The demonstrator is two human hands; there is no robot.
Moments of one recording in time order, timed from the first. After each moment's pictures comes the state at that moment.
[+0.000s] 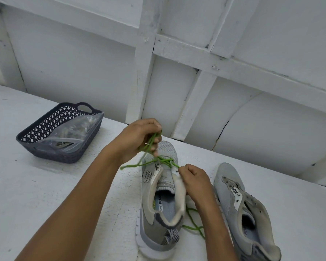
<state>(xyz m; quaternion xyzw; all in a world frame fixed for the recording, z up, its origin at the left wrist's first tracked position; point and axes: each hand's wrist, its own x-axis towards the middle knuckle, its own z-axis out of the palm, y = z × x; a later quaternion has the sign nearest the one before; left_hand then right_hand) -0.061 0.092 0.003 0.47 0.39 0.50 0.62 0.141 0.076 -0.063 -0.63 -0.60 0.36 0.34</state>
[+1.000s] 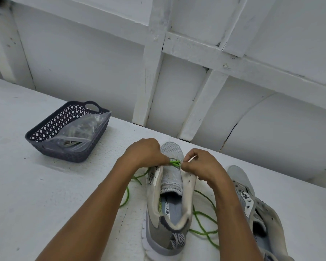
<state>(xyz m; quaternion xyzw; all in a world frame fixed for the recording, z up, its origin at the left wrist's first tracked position) -0.050 0.109 -0.032 0.65 0.70 0.14 0.28 0.133 0.117 -0.020 -0.65 -0.65 0.35 0.17</state>
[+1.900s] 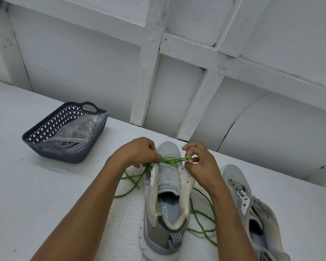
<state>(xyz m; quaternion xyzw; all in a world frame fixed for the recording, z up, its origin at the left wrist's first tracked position) -0.066 0.113 -0.040 0.58 0.66 0.23 0.42 0.142 0.110 -0.041 -0.51 -0.73 0.28 0.34</state>
